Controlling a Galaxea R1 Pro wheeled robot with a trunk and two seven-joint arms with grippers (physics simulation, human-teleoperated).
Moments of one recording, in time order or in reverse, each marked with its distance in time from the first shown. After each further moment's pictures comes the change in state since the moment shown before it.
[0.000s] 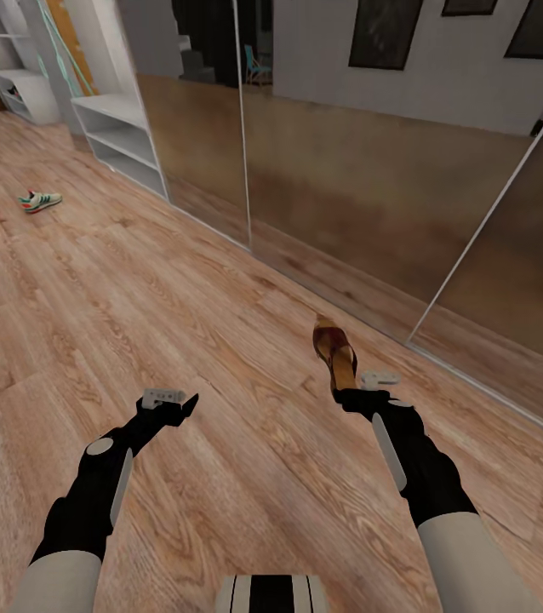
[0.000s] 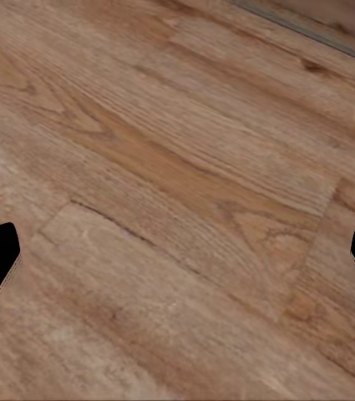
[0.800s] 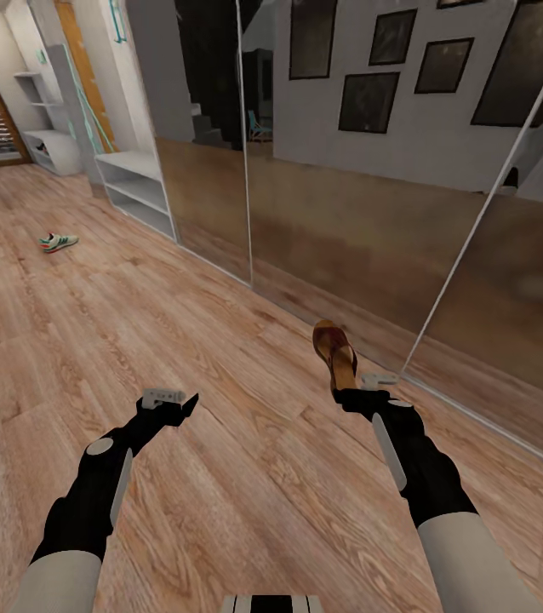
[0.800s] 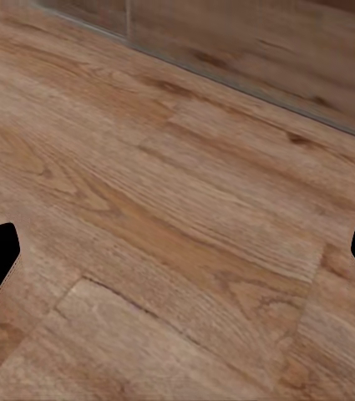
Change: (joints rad) left arm 0.000 0.000 0.000 0.000 0.000 0.000 0.000; right arm 0.000 0.000 0.000 0.000 0.000 0.000 0.000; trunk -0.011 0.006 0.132
